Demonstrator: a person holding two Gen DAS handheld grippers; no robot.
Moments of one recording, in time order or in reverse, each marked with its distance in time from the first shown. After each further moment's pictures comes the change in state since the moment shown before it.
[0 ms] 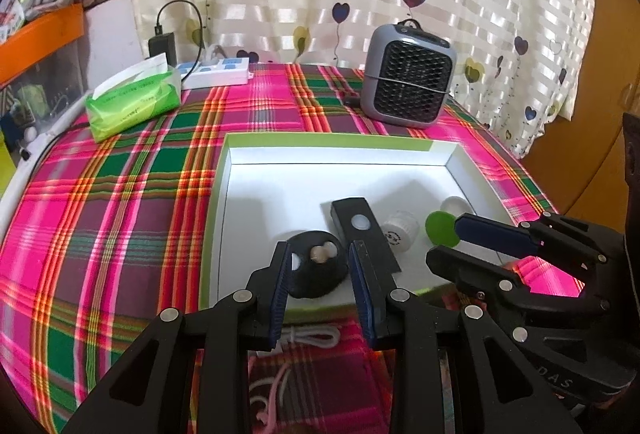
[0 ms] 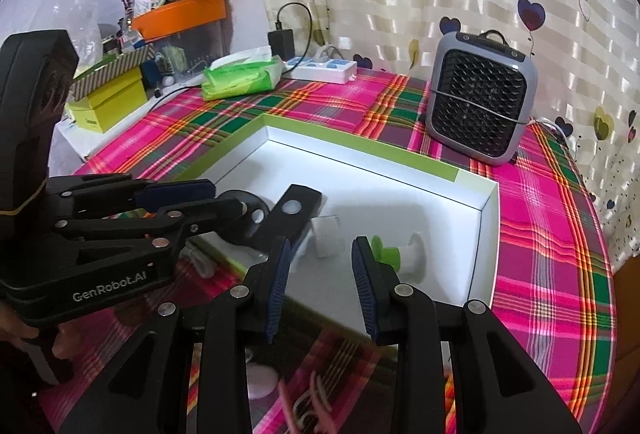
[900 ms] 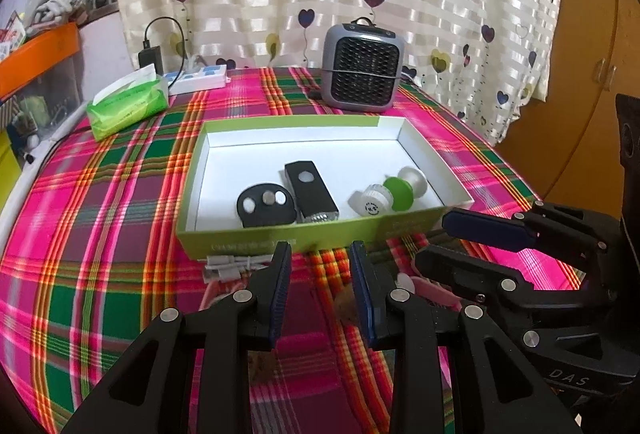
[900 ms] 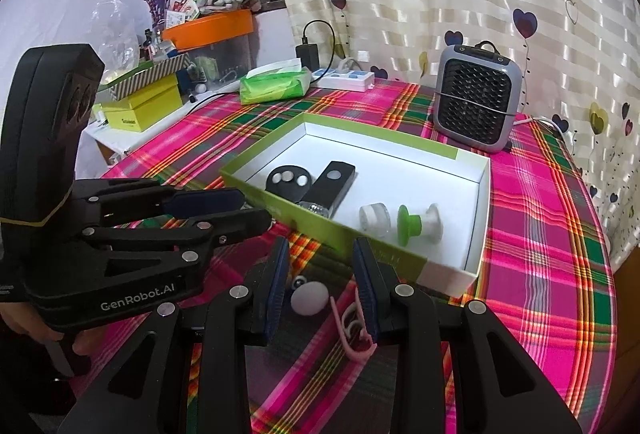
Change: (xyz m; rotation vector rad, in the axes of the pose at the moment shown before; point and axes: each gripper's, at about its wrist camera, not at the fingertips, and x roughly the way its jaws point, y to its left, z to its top) left arm -0.042 -0.028 -0.038 0.061 -0.019 -0.039; right arm -0.051 0.019 -0.035 0.000 -0.051 0.057
